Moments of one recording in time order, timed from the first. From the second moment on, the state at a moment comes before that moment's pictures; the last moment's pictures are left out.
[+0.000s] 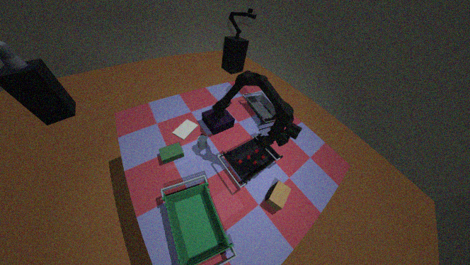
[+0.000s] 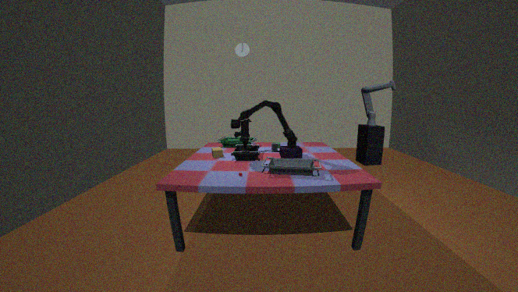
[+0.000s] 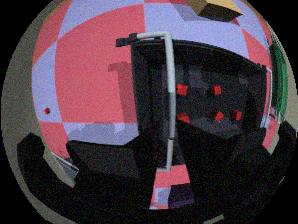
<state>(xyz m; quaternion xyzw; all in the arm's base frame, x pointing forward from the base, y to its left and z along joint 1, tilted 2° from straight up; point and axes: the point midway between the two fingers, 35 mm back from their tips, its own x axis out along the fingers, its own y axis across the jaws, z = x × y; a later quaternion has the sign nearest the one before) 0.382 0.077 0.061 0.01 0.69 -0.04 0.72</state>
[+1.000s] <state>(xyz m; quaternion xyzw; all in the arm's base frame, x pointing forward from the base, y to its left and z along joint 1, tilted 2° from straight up) 0.397 0.033 0.165 0.01 0.67 -0.03 0.74</state>
